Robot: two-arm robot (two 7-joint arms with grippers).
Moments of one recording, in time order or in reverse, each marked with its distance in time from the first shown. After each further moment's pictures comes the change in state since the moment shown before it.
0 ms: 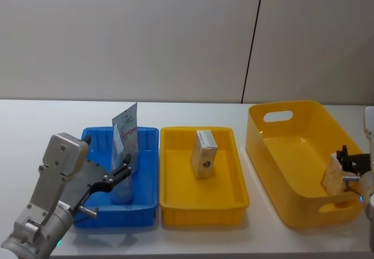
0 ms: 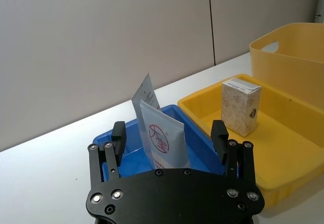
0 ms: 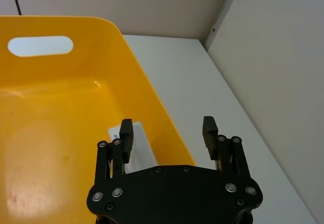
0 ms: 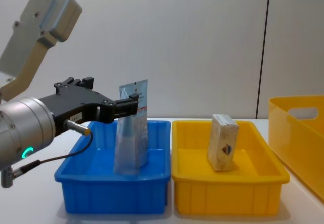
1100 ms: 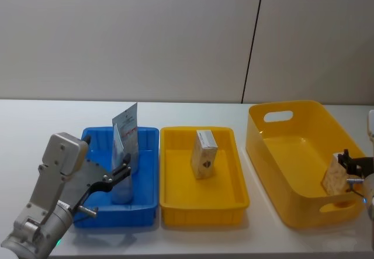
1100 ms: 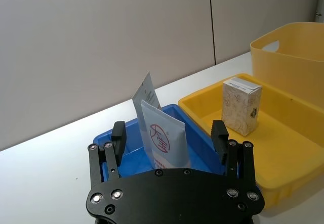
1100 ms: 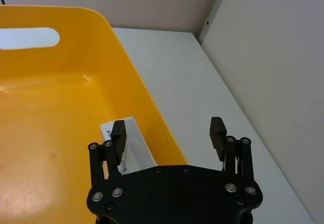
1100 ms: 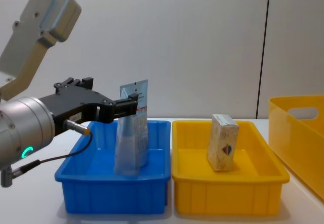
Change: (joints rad) left arm -0.001 -0.001 -0.002 0.001 -0.001 0.003 -0.002; right arm 0.005 0.002 0.012 0.022 -0.003 0.005 -0.009
